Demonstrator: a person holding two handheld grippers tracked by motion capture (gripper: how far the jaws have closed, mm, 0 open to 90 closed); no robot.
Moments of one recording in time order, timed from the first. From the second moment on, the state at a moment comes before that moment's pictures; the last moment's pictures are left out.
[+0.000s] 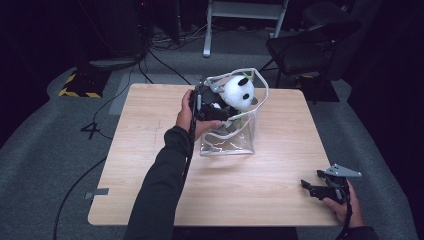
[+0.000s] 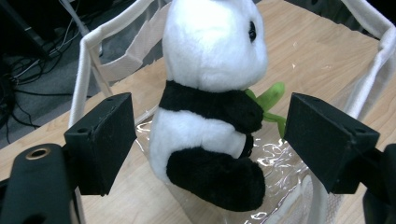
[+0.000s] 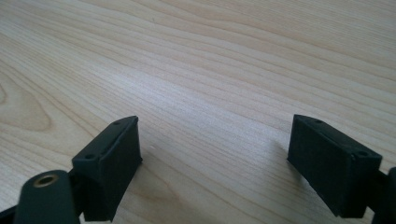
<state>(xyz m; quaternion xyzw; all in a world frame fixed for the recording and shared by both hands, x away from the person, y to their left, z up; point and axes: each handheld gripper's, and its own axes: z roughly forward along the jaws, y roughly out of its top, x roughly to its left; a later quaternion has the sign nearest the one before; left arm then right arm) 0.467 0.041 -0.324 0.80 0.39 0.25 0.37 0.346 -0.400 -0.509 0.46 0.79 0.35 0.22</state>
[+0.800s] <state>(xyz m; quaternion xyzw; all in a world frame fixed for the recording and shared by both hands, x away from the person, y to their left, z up) 0.449 0.066 -0.316 0.80 0.39 0.27 0.38 0.346 -0.400 -0.509 0.46 0.79 0.35 0.22</state>
